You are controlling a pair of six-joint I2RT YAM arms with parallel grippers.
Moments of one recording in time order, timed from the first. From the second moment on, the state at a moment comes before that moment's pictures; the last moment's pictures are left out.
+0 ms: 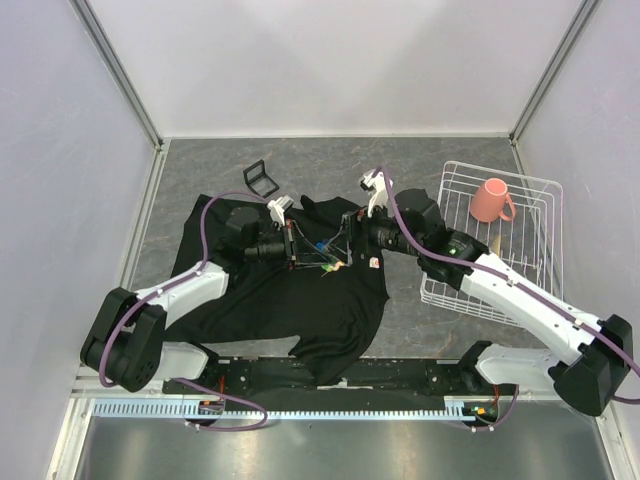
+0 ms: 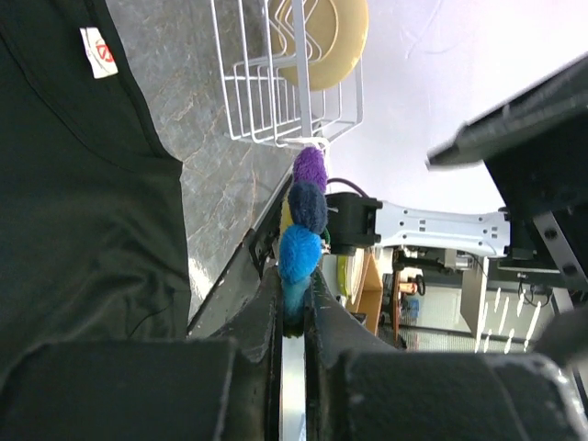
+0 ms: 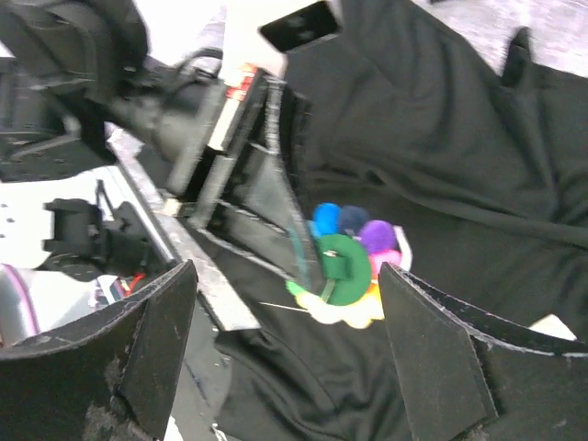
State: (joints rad) left arm -0.46 1.33 0.60 0.39 0.84 -1.05; right arm 0.77 1.18 1.03 -0.21 -0.27 0.41
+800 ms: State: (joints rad) left arm -0.46 1.32 0.63 0.30 0.89 -0.98; right arm 0.68 1.28 0.95 -0.24 -0.44 0.32
